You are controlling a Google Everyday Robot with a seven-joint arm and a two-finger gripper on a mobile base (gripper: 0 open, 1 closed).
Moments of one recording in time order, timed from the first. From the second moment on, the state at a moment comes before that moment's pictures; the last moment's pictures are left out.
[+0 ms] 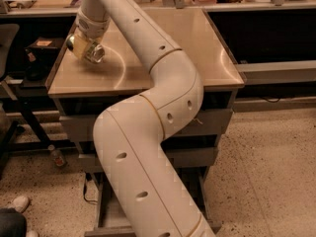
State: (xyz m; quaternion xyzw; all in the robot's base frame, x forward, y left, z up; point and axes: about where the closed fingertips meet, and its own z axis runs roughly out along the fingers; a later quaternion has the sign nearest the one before) arm 0.781 0.217 0.850 -0.50 0.83 0.15 0.19
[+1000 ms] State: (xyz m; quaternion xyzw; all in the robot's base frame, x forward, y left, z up) arm 0.758 0.201 0.844 -0.49 0.84 0.15 0.16
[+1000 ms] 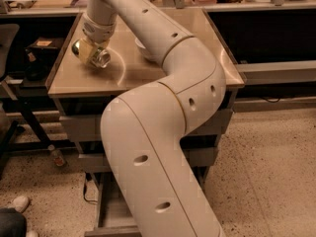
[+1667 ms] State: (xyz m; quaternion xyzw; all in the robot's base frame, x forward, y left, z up) arm 0.731 0.184 0.860 -0.47 0.85 0.15 0.16
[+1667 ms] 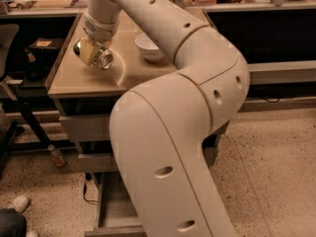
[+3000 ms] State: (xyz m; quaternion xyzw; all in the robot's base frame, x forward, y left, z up) arm 0.649 0.138 0.900 -0.37 0.87 0.22 0.25
